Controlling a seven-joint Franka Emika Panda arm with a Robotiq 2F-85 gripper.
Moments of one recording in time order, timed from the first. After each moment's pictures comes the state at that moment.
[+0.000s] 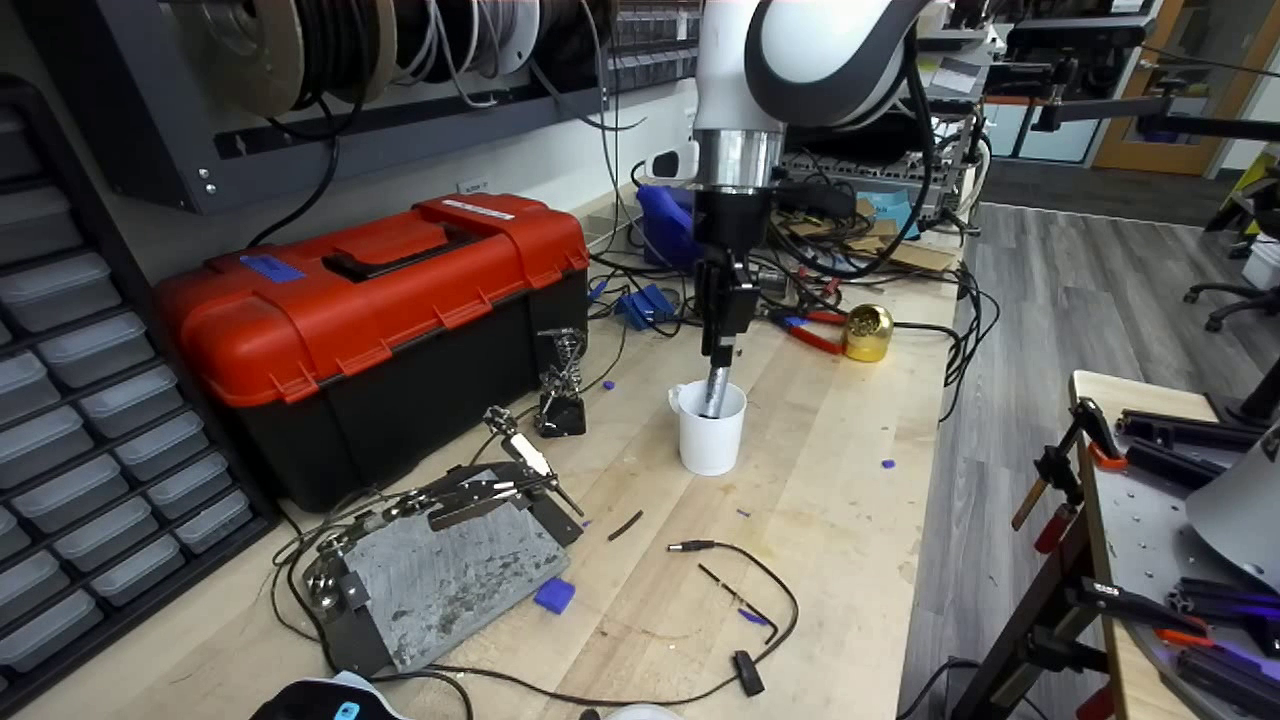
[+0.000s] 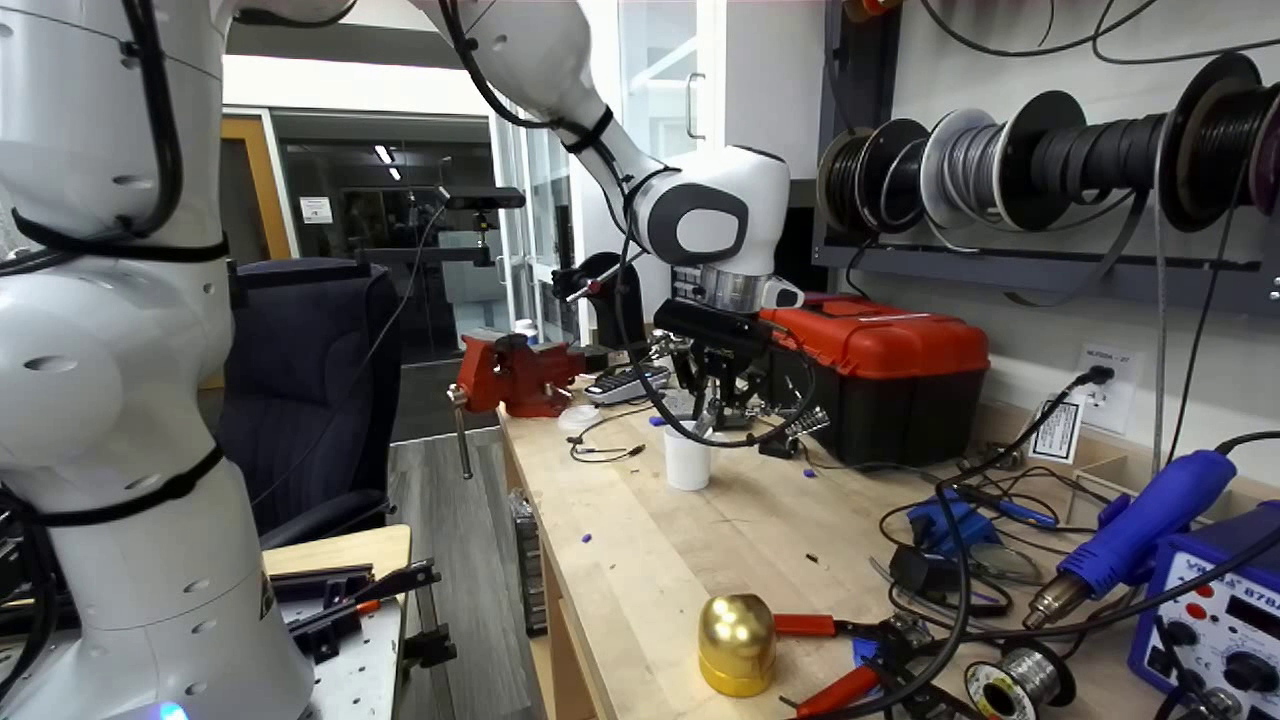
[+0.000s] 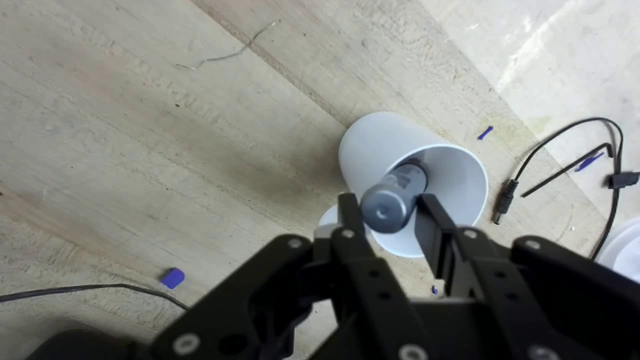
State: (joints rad) arm 0.04 0.23 0.12 -2.11 0.27 2.33 -0.73
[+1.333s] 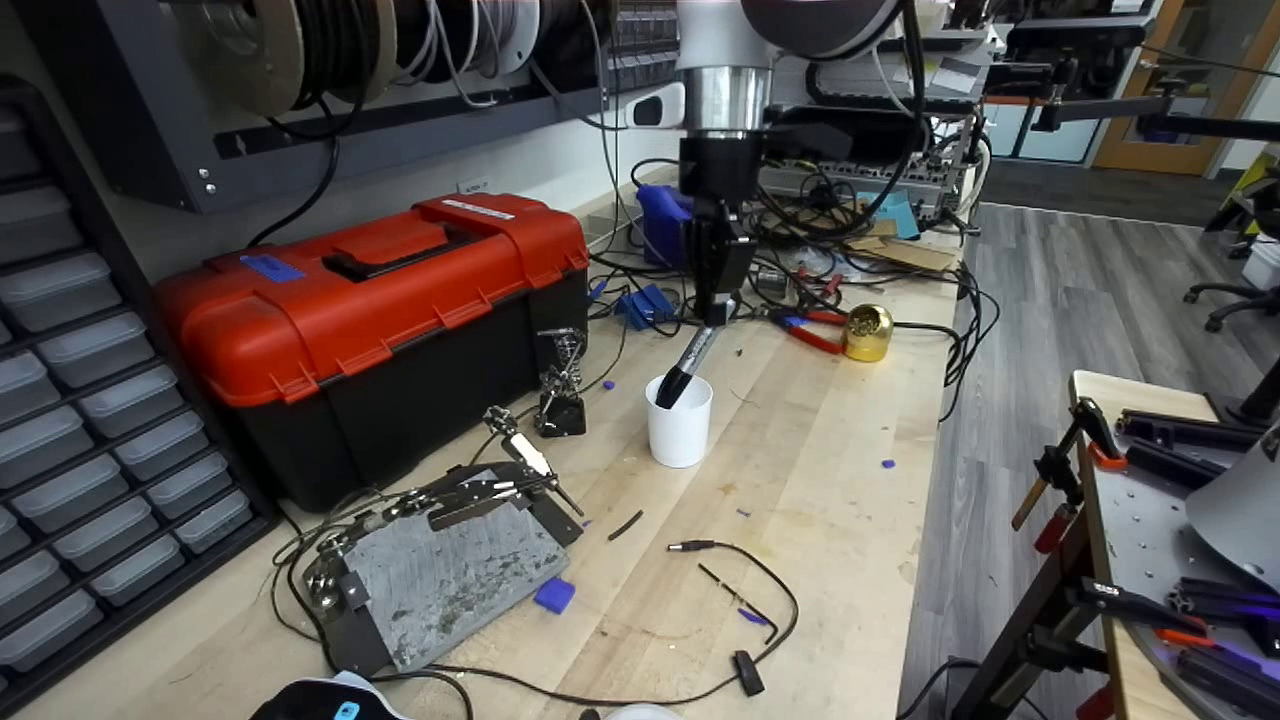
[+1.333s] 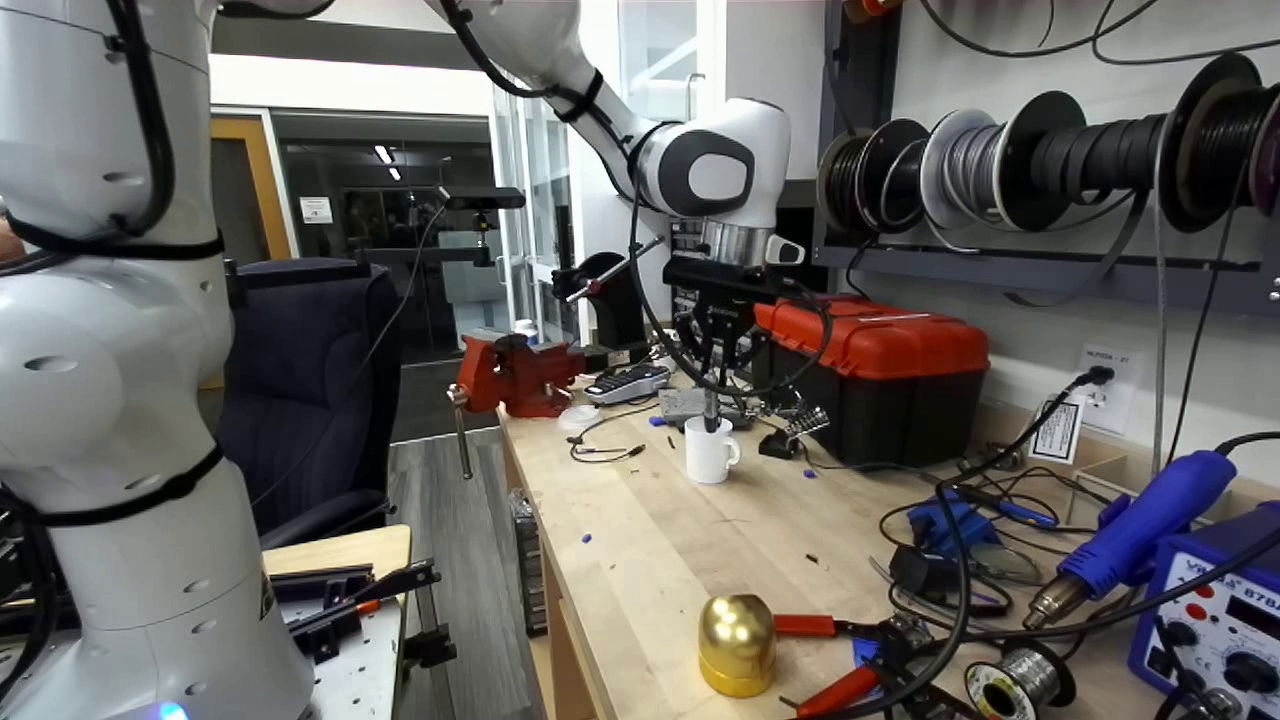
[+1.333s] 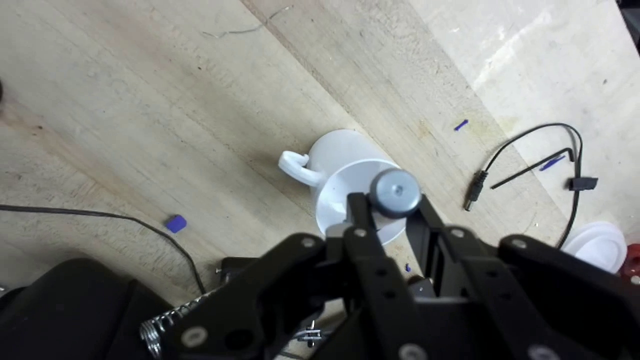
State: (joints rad) arm 0.04 0.19 0.14 -2.02 0.18 2.18 -0.73
